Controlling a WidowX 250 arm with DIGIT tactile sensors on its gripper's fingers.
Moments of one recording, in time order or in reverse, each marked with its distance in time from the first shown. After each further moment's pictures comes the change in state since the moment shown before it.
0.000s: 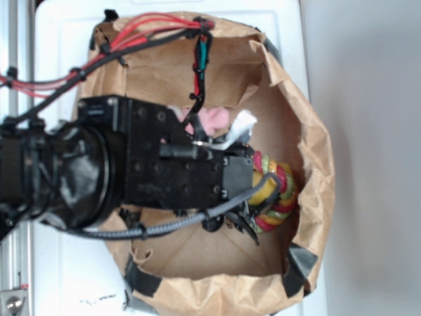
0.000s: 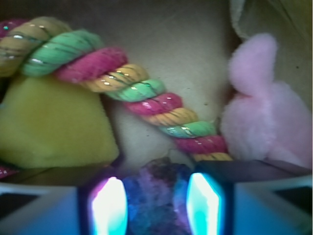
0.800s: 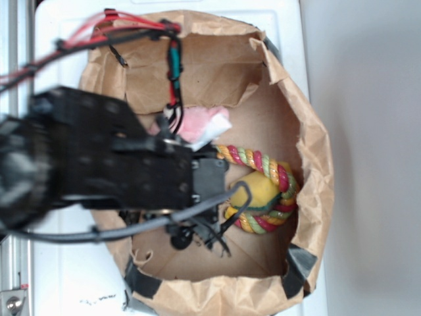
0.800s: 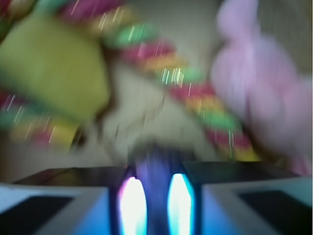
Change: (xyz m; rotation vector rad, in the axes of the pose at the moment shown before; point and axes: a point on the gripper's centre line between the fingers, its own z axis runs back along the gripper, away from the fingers) arm -0.011 0.020 0.031 -0.022 0.079 0.004
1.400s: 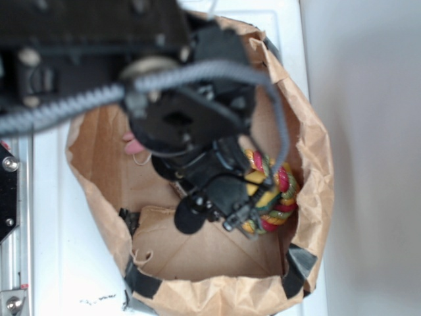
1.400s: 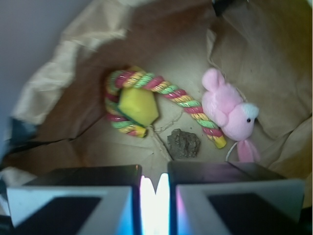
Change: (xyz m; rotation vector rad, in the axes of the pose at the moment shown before) arm 0.029 -0.013 0.110 -0.137 0.031 -0.002
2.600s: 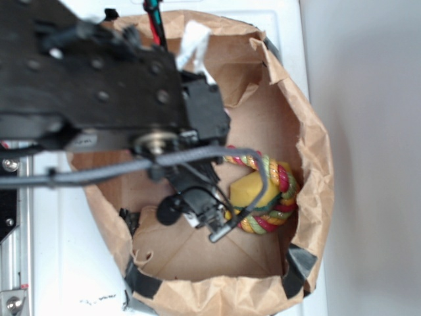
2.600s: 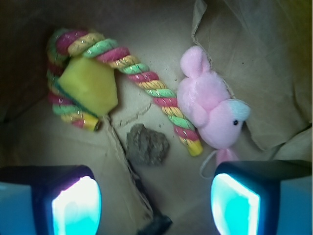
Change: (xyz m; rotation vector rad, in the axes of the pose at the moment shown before) arm -0.020 0.021 -0.074 0.133 0.026 -0.100
